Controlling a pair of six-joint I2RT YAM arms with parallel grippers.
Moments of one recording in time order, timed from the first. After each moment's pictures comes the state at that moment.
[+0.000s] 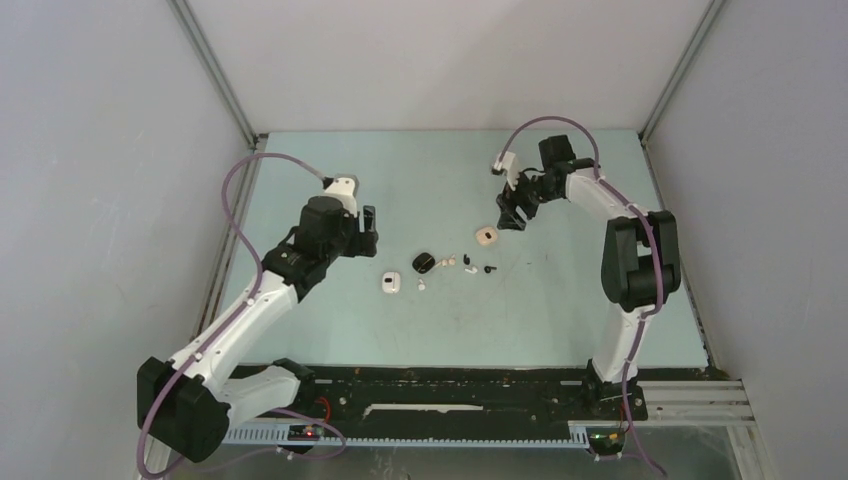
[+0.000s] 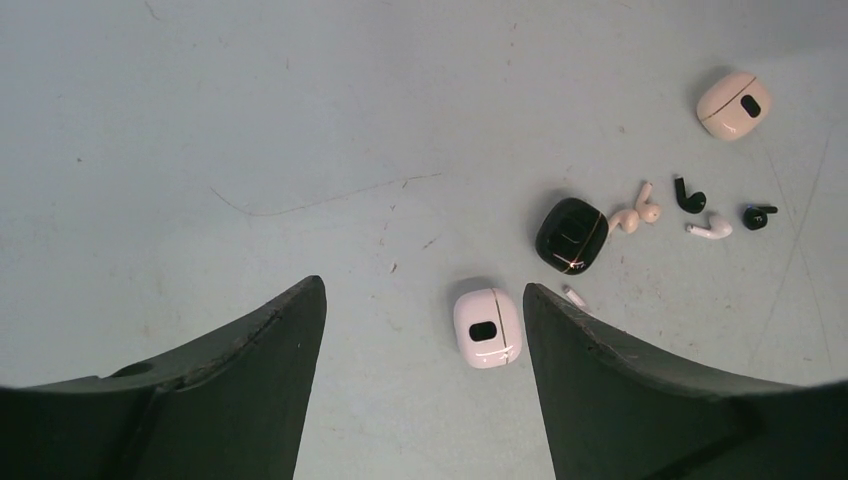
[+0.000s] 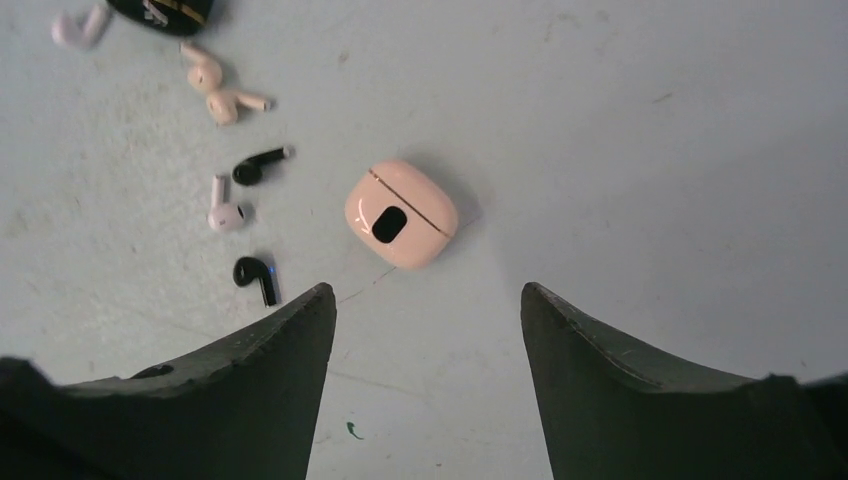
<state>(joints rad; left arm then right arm) -0.44 1.07 0.85 -0.36 -0.16 -0.21 0.18 1.92 1.48 -0.60 -0.72 -0.75</state>
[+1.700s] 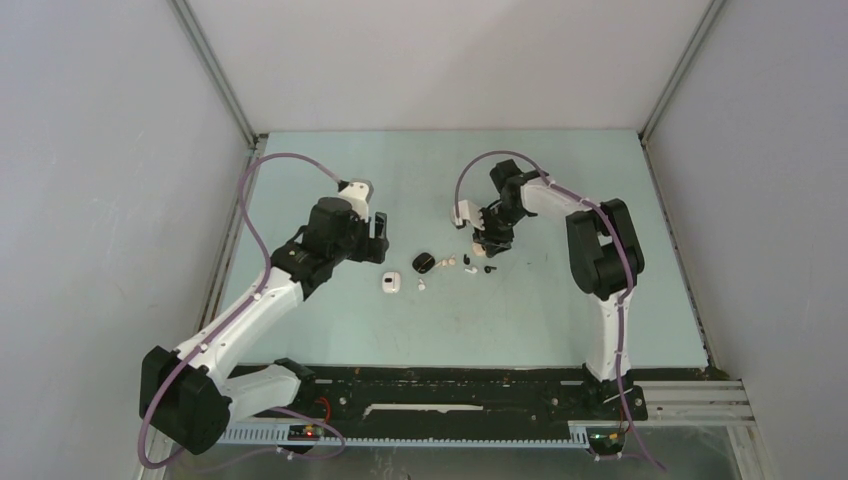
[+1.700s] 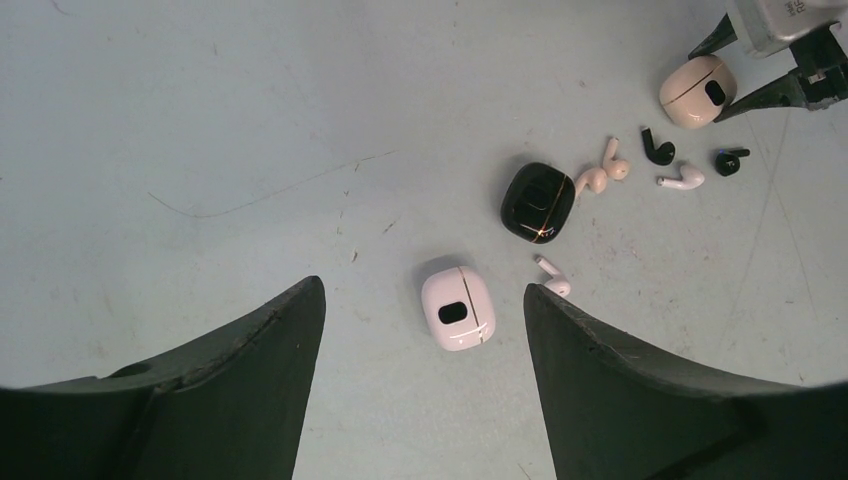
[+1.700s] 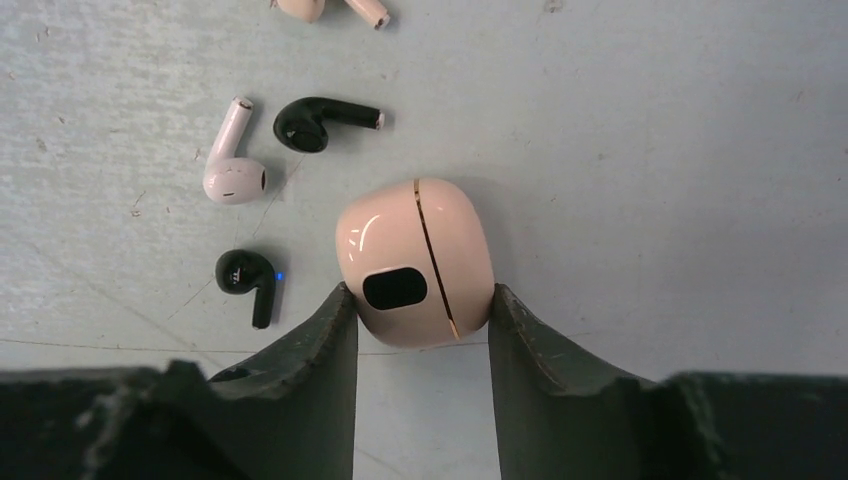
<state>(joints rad) -0.47 1.11 0.85 -0.36 -0.07 -0.17 0.38 2.12 1.55 -0.82 -0.50 -1.24</state>
